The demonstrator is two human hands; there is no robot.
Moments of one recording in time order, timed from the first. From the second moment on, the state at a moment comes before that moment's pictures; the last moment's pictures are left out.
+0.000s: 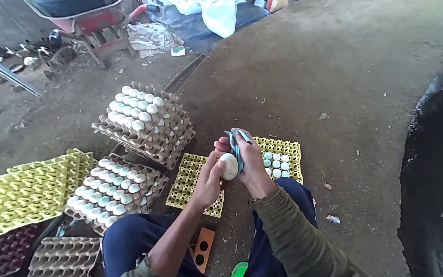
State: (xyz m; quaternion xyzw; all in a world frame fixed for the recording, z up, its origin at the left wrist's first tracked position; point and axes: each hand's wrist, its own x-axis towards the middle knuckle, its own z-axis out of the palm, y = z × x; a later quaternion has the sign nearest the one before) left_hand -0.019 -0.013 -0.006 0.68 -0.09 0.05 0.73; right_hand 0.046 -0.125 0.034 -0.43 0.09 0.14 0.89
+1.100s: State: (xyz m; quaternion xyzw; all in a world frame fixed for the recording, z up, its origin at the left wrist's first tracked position) left_hand -0.009 -0.013 -0.027 0.90 -0.03 0.28 0.33; right_hand 0.033 -0.102 0.008 -0.57 0.09 0.15 0.81
